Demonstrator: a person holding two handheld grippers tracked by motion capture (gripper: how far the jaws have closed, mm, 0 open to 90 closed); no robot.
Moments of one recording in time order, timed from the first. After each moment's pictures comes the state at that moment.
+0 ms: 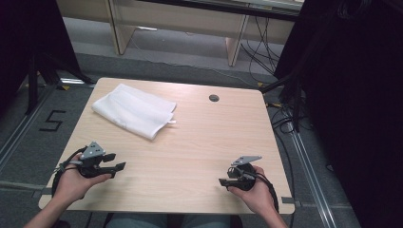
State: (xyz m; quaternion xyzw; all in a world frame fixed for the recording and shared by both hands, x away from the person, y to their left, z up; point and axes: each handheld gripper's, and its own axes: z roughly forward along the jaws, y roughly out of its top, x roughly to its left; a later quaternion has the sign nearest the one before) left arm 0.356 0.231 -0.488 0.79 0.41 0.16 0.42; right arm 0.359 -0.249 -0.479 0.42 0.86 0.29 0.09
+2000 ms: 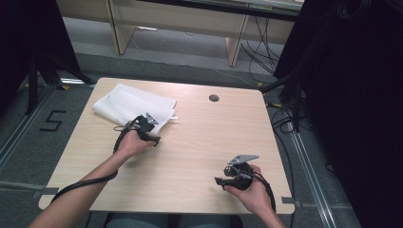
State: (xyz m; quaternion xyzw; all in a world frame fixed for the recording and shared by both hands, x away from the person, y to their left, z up) left arm 0.501 0.115 -0.496 0.85 0.39 0.21 0.28; right arm 0.357 -0.235 -0.474 0.42 0.85 0.32 0.09
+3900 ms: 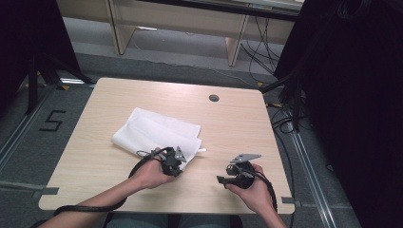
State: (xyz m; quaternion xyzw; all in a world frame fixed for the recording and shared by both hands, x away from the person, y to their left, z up) left arm 0.390 0.026 -0.488 0.93 0.24 0.09 0.27; right arm 0.360 -0.241 -0.473 0.43 0.84 0.31 0.09
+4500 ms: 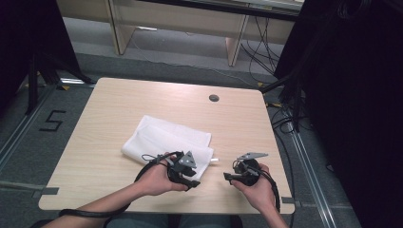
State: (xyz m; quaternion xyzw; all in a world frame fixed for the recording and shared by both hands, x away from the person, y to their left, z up) left arm 0.367 0.013 -0.454 0.90 0.20 0.03 0.39; right arm 0.365 -0.256 -0.473 0.50 0.81 0.30 0.10
